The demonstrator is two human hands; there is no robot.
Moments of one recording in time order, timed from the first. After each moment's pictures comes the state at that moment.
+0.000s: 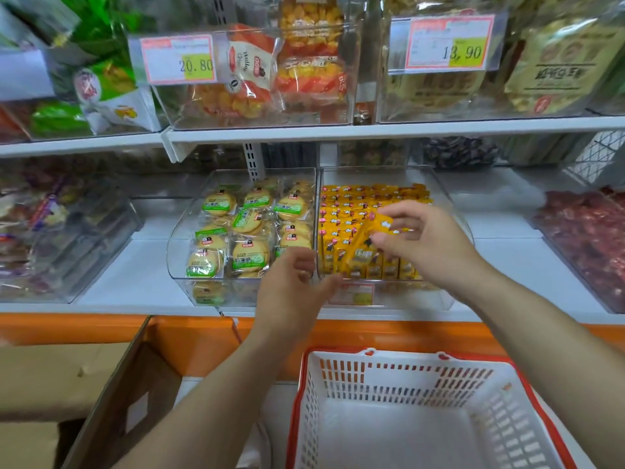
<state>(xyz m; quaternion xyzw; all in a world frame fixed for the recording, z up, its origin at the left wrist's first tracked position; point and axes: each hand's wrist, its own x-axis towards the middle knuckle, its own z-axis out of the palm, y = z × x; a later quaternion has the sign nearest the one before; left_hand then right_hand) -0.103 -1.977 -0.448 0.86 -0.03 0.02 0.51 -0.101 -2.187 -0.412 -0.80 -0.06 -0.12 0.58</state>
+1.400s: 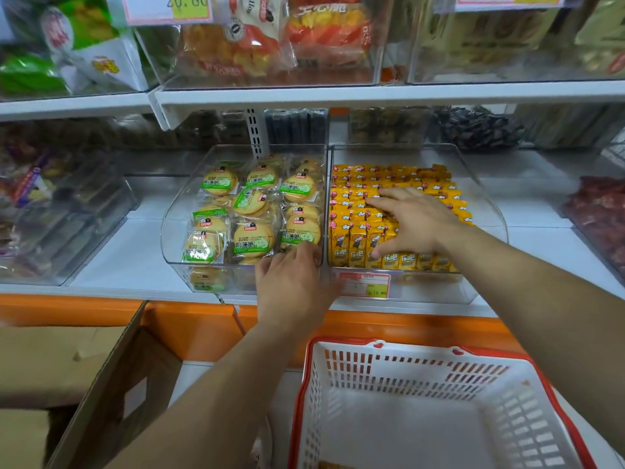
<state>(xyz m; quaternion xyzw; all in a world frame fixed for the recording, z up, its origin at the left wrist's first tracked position) -0.073 -1.974 -0.491 0.97 -0.05 0.09 0.22 0.006 -2.208 -0.460 -0.99 -0.10 0.03 0.00</state>
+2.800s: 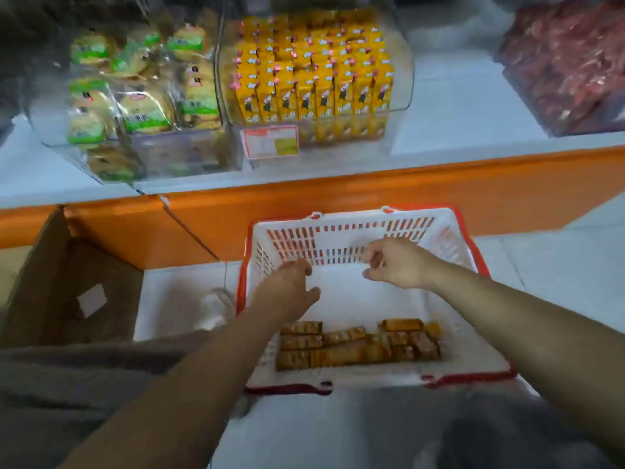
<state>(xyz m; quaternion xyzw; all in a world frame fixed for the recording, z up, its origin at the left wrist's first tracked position) -0.200 -2.017 -0.649 0.94 -0.14 -0.26 0.17 -0.222 -2.255 -0.635 -0.93 0.02 0.26 0.27</state>
